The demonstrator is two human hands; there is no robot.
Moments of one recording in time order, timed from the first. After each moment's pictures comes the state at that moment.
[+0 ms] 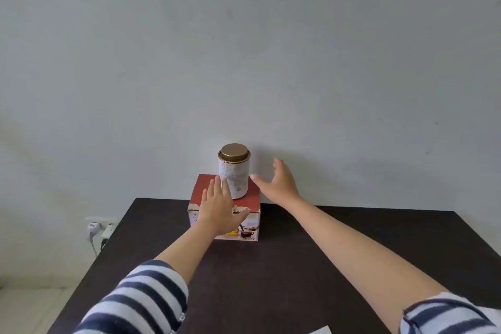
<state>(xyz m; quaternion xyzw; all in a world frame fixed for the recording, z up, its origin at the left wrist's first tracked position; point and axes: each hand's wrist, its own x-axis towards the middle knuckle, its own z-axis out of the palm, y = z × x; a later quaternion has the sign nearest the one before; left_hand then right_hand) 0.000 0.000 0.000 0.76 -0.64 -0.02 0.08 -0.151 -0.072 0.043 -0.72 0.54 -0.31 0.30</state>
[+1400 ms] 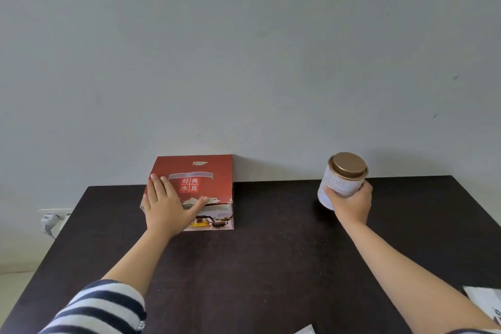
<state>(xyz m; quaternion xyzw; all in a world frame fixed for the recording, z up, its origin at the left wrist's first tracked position) 0.036 -0.053 -0.082 0.85 -0.52 -0.04 0.07 -0.350 -0.148 -0.096 -0.44 0.71 -0.48 0.26</state>
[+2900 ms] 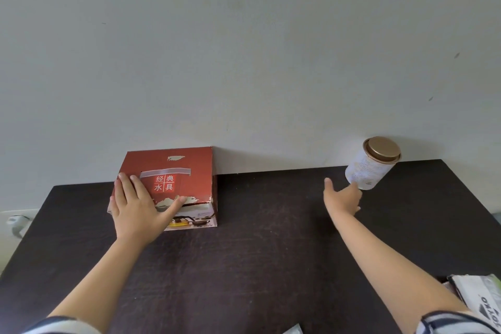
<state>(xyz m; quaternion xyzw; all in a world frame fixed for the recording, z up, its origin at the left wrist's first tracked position) 0.035 -0.052 -0.087 0.85 -0.51 -0.02 0.10 -0.359 -0.181 -0.135 -0.35 0.82 -0.37 0.27</state>
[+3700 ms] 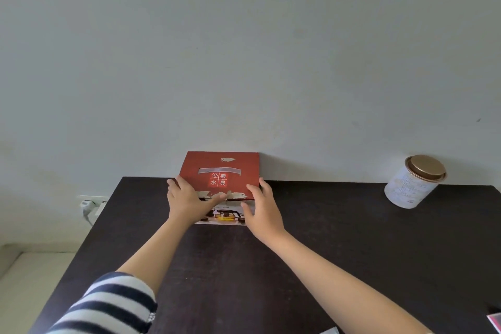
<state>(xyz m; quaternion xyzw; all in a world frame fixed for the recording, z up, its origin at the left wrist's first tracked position) 0.045 -0.039 -0.054 0.86 -0.42 -0.19 0.20 -0.134 -0.070 -0.086 -0.77 0.49 -0.28 0.31</state>
